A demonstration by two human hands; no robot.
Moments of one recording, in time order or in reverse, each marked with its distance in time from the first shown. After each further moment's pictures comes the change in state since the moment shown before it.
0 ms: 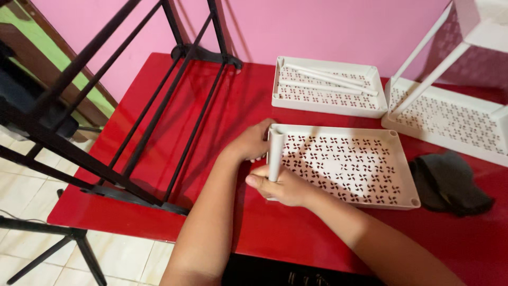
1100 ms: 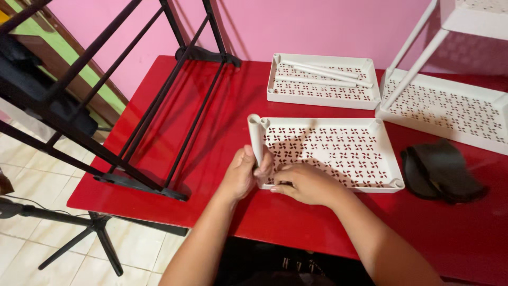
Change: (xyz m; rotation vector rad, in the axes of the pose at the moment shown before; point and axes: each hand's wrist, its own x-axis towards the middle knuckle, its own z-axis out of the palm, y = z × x) left_hand -0.107 0.054 0.049 -0.960 0.013 0.272; right_hand -0.068 -0.002 -0.028 -0.911 0.068 -0.048
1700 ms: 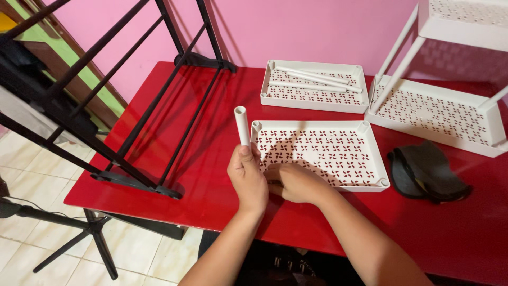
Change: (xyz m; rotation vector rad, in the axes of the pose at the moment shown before) left_hand 0.013 -0.013 0.084 0.274 0.830 0.384; right_hand 0.000 -0.006 -0.002 -0.014 0.002 0.009
